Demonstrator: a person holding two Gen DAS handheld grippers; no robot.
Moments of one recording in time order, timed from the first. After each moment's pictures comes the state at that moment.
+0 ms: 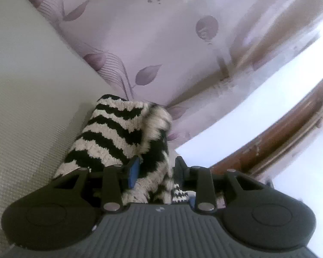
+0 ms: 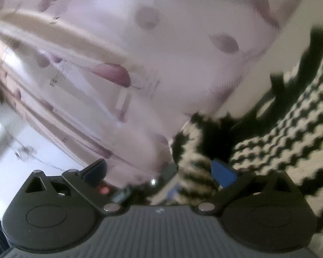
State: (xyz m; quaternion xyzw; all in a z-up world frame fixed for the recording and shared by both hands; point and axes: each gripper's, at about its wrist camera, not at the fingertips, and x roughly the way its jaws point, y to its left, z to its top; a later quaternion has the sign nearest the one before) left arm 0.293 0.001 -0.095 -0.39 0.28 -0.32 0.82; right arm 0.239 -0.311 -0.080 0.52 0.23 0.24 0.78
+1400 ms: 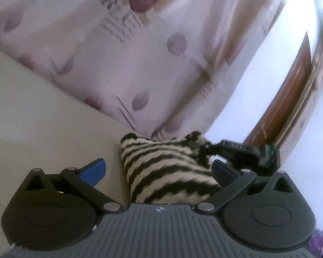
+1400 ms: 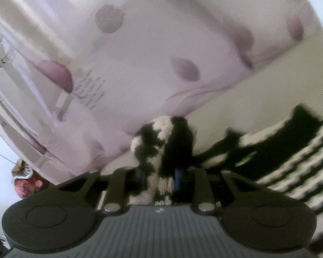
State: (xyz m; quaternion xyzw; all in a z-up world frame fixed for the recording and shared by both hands) left arm 0.238 0.032 -0.073 -0.26 0.20 -0.32 0.89; right arm 0.301 -0.355 -0.054 0.39 0.30 0.12 0.86
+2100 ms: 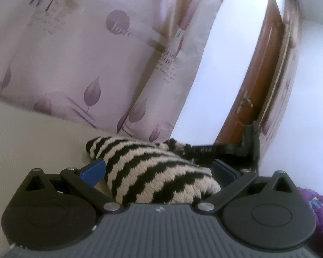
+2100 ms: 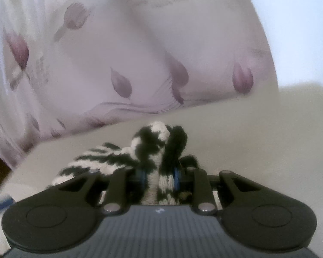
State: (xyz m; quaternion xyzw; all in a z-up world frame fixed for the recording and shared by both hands) left arm 0.244 -0.086 -0.070 -0.16 0.16 -0.37 0.90; right arm 0.286 -0.427 -0.070 0.17 0.31 0.03 0.93
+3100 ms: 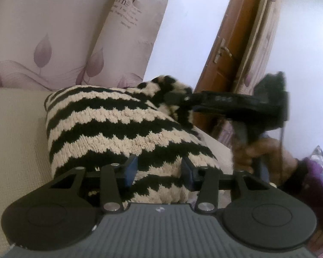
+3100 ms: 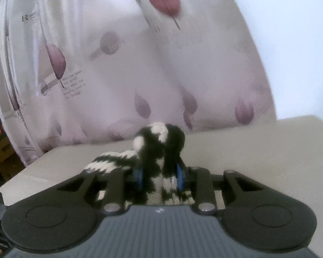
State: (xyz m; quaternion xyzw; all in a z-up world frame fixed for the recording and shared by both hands) left arm 0.253 -0.175 -0.111 -0.08 0.23 -0.45 0.86; right arm 0.207 -0.450 -0.053 0.15 0.22 0.08 0.96
